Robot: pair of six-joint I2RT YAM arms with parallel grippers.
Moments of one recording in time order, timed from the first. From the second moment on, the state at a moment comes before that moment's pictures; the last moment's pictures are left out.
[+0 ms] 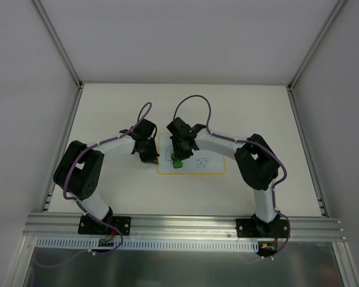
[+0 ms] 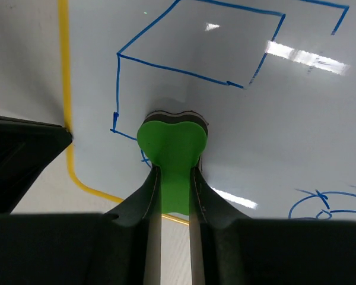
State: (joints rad) left arm -0.47 1.66 0.93 -0.44 0.10 -0.69; right arm 0.84 2.00 1.44 -0.60 0.03 0.60
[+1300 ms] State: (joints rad) left arm -0.47 1.62 0.88 -0.44 0.10 -0.75; right arm 0.78 1.81 1.18 -0.57 0.10 0.76
